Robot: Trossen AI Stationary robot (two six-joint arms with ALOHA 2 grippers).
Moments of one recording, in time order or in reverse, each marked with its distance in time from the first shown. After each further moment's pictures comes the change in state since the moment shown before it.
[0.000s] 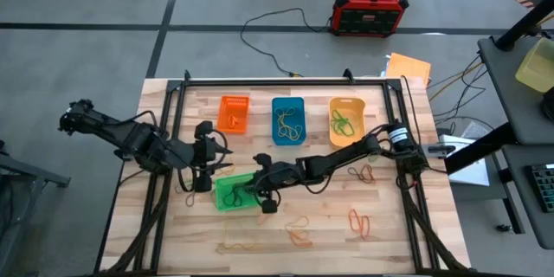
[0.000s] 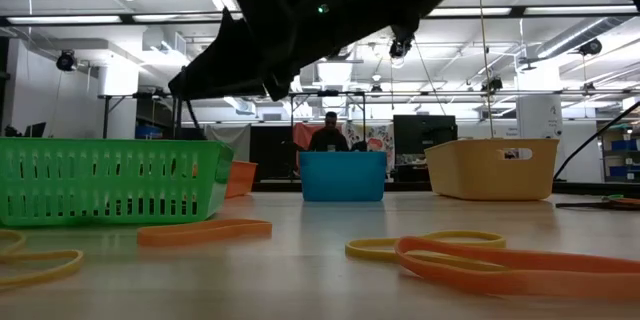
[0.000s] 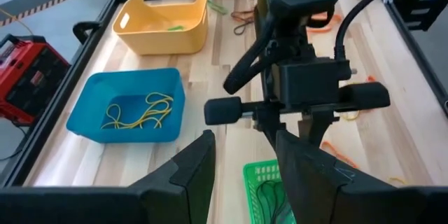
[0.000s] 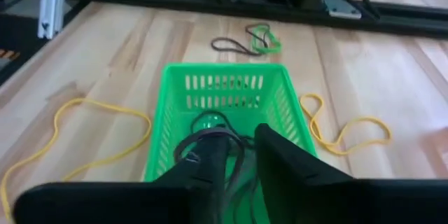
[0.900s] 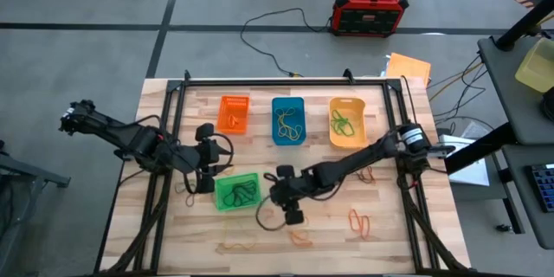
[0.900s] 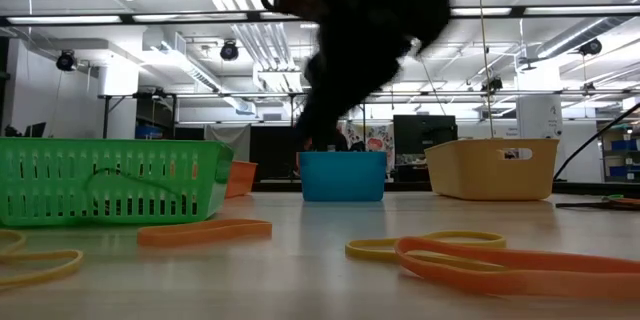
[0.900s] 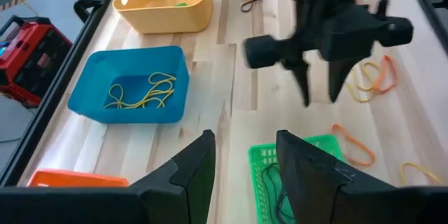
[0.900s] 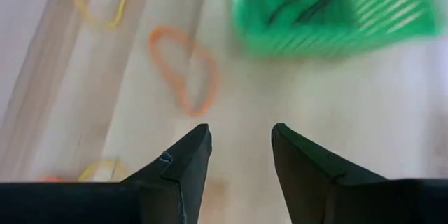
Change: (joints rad) left arm -0.001 0.022 -0.029 -0.029 -0.019 -0.035; right arm 0.103 -0.107 0.013 -0.616 -0.008 0.103
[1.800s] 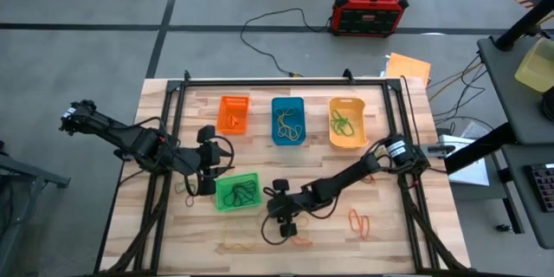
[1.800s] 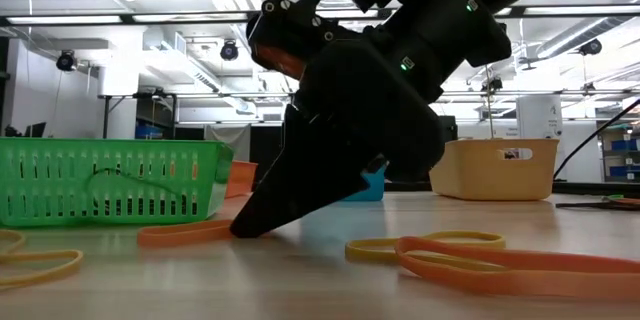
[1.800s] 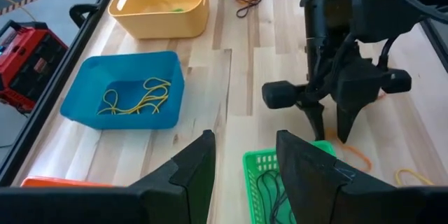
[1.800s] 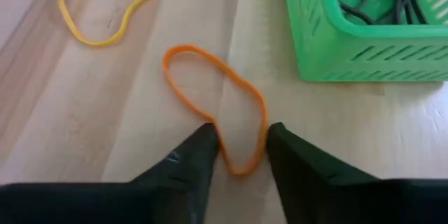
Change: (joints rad) left arm -0.014 0.009 -0.017 0.047 -0.005 -0.001; right arm 0.055 0.218 -0.098 0.422 0.087 0.035
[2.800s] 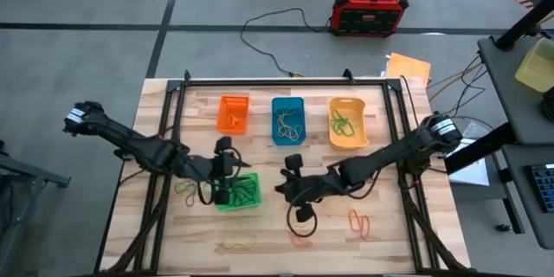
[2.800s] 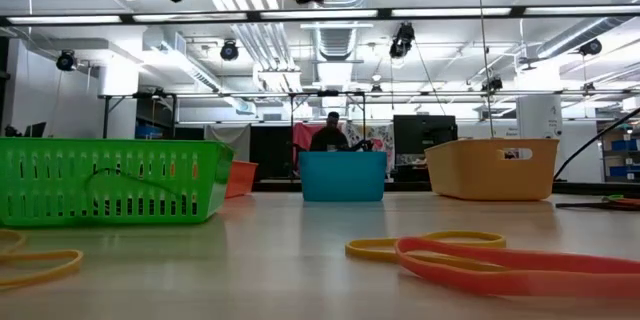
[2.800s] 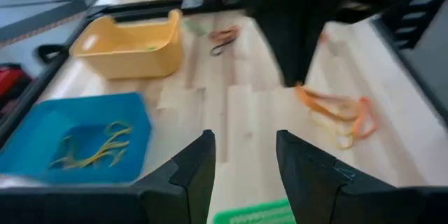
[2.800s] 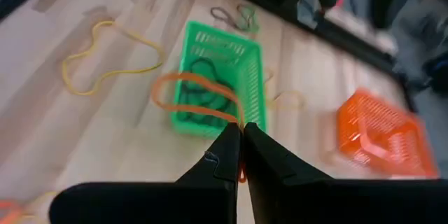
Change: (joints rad) left arm 0.000 0.090 -0.169 0.448 0.038 0.095; right arm 0.020 -0.489 -0.005 -0.288 0.201 -0.333
